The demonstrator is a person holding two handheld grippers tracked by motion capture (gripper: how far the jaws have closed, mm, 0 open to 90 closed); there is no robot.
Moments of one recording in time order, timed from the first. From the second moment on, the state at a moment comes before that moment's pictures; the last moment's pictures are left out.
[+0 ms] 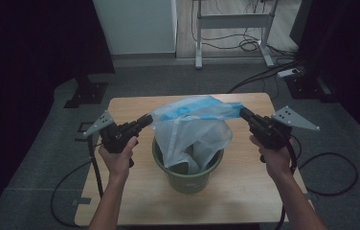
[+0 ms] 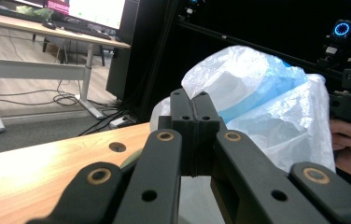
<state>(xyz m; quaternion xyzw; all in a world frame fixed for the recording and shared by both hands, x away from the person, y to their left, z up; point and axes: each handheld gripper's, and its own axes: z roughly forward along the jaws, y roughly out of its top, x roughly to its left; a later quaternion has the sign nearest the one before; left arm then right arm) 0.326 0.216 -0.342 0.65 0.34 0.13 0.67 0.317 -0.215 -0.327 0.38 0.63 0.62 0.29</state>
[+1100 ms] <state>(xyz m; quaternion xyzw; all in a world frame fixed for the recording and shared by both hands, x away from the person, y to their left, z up) 0.271 0.258 -0.431 0.67 0.37 0.03 0.65 0.233 -0.214 -0.444 0.39 0.67 0.61 0.17</state>
